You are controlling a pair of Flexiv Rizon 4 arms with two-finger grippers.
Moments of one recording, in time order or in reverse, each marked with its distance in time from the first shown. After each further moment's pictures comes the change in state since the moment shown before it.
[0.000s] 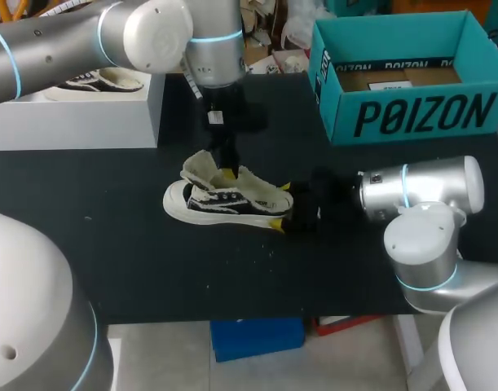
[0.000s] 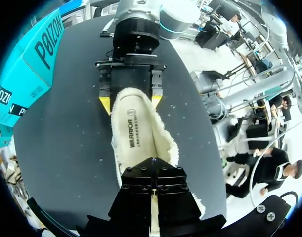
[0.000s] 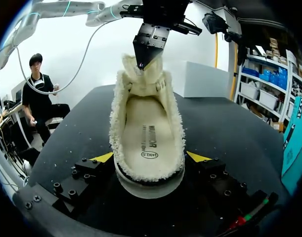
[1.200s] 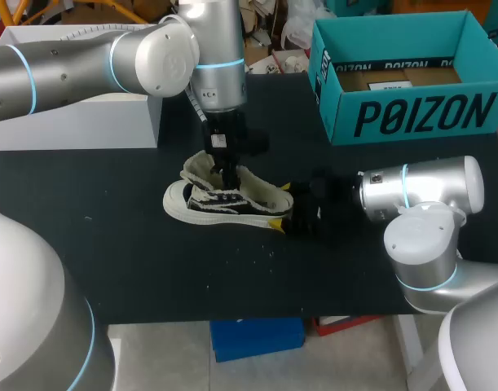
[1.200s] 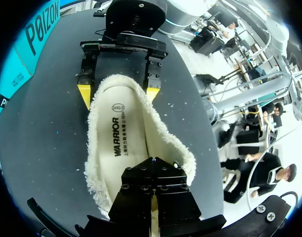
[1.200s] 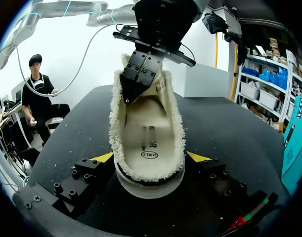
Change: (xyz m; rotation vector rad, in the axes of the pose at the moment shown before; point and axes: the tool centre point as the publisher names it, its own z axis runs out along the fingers) left arm 0.005 0.002 0.056 0.031 0.109 -0.049; right arm 0.000 0.000 0.000 0.000 0.000 0.000
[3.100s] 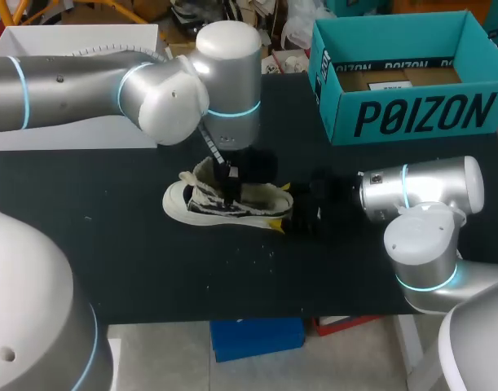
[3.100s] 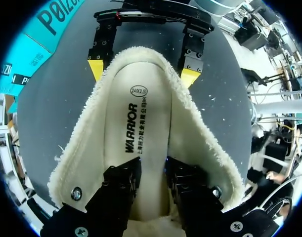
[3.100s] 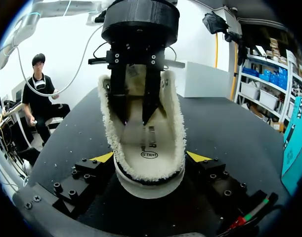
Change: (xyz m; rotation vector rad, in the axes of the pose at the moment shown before) left arm -0.018 0.008 0.027 -0.172 -0.356 -0.189; right arm 0.001 0.000 0.000 0.000 0.001 -0.001
